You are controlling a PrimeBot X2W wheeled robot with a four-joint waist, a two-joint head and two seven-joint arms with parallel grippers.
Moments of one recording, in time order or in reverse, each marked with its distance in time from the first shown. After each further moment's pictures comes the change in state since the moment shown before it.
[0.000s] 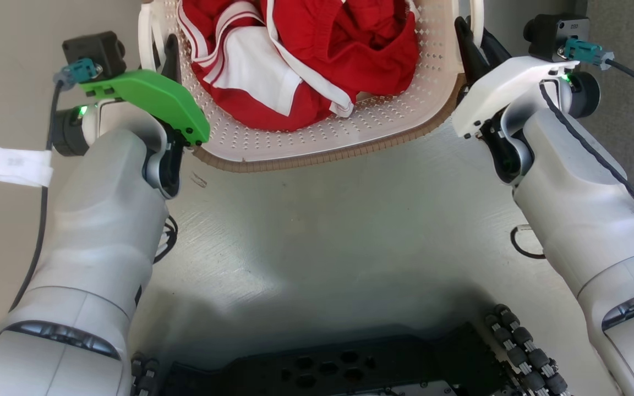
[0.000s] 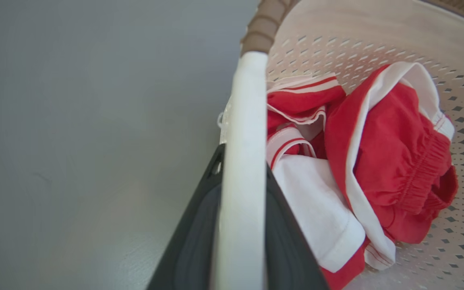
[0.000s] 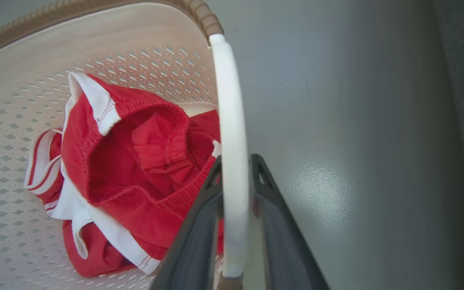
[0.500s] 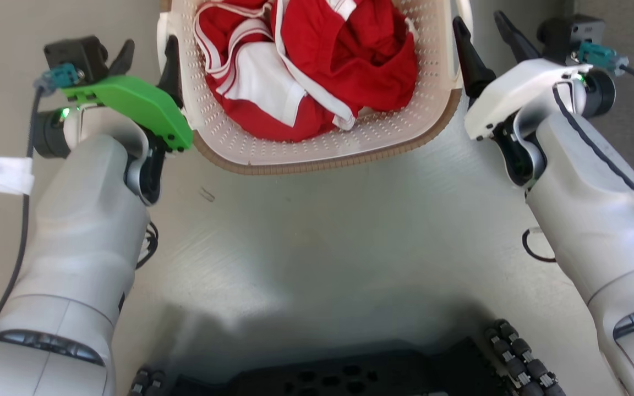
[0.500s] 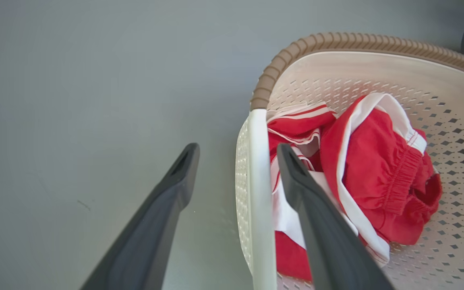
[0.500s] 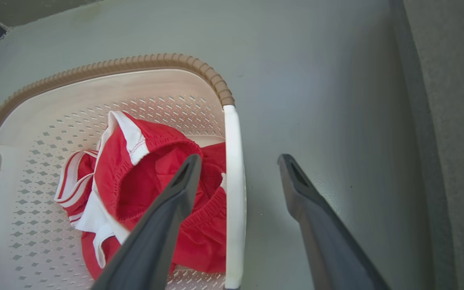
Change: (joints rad) left arm 0.014 0.042 0.013 -0.035 0.029 -0.058 0.000; right arm 0.034 -0.035 -0.021 -0.079 -0.049 0.019 0.004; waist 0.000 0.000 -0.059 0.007
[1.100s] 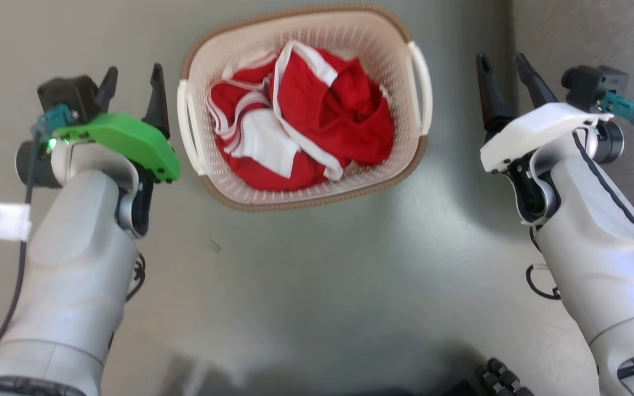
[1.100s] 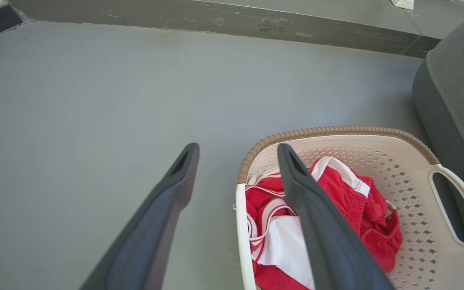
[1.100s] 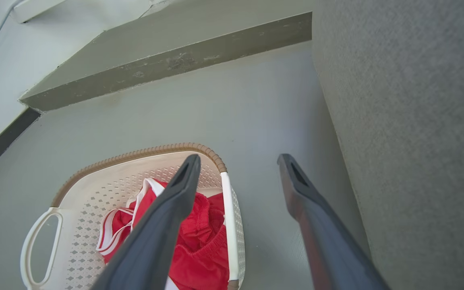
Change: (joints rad) left arm 0.172 0.058 0.076 -0.201 0.129 0.053 0.000; right arm 0.188 0.001 -0.157 -0.144 -0.007 0.006 0.000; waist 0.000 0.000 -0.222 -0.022
